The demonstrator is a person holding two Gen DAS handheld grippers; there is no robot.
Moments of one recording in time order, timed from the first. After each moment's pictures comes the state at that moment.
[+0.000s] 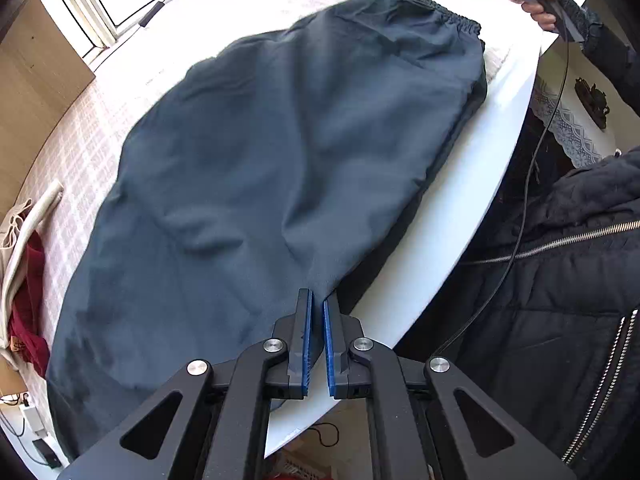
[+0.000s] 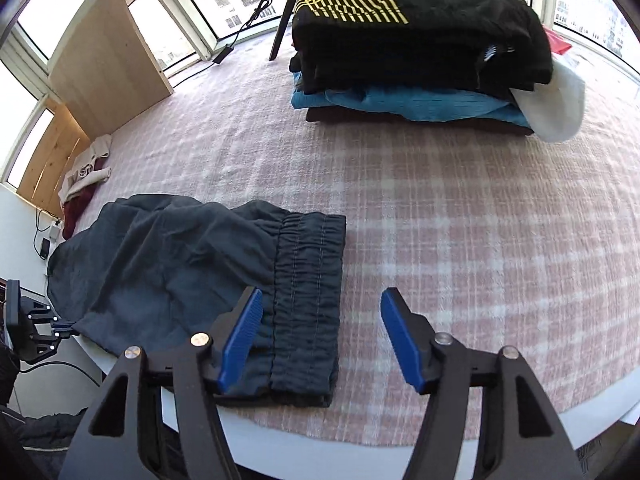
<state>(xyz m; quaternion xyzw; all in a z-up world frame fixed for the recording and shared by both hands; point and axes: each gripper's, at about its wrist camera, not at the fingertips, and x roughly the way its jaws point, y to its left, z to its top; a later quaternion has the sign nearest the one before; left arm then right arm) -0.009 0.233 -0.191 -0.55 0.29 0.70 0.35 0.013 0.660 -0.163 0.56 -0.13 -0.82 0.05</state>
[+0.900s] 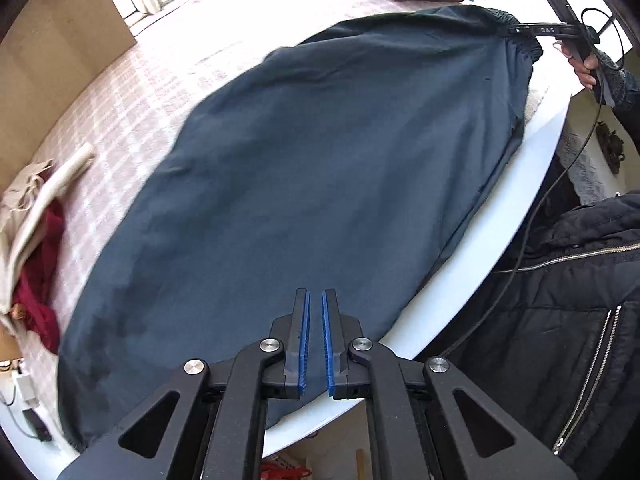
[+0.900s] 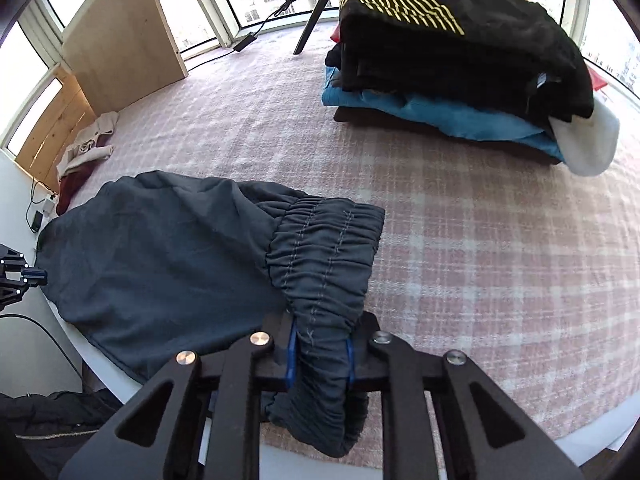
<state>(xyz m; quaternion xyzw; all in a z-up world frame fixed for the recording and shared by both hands) -0.041 0.216 -0.174 -0.60 0.23 0.70 0.33 0.018 0.643 -0.169 0.54 -0.08 -0.83 0.06</state>
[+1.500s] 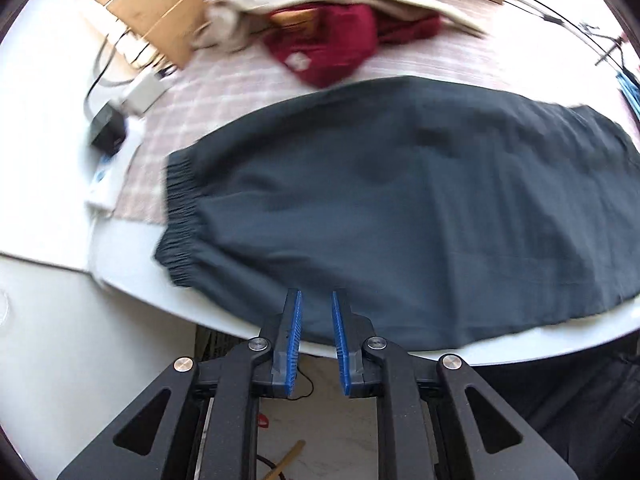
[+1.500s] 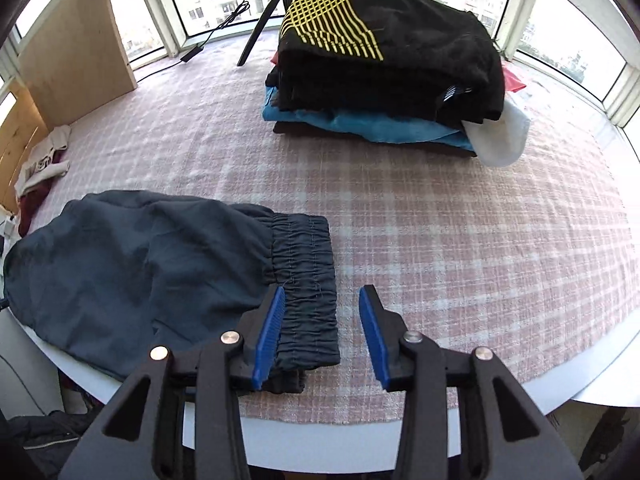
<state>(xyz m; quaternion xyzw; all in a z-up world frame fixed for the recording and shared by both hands) -0.015 -0.146 -0.194 -0.63 0.03 0.78 -0.08 0.027 0.647 -0.129 0.55 -0.06 -0.83 -0.06</state>
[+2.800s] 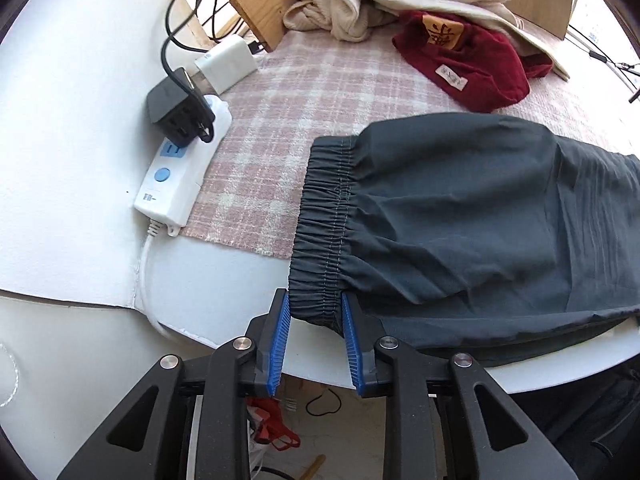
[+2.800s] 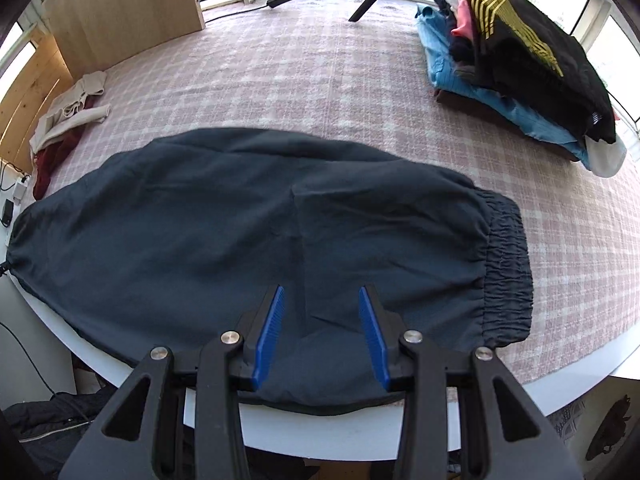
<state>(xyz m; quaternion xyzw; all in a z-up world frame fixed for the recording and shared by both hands) -0.011 -0.331 -0.226 -0.62 0.04 0.78 -0.08 0.000 0.474 -0.167 0.61 -0.03 -0.80 -0.01</state>
